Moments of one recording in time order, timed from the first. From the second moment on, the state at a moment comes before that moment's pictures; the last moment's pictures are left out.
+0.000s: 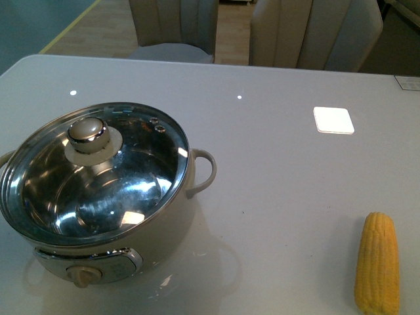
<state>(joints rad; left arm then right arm) -0.22 0.88 0.30 0.23 -0.13 -0.09 0.00 0.00 0.02 0.00 0.00 0.00</state>
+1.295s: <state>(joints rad) -0.35 2.00 0.61 0.94 -0.28 -0.08 0.00 0.00 0.02 0.00 0.00 0.00</state>
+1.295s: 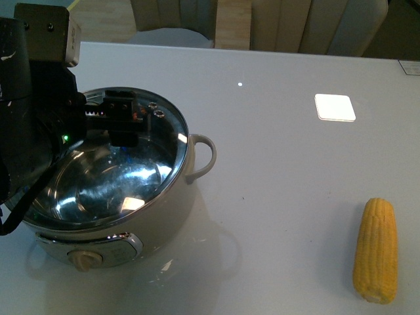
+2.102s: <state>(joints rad) -0.35 1.93 0.62 0.84 -0.34 -0.06 0.00 0.00 0.02 0.00 0.00 0.00</state>
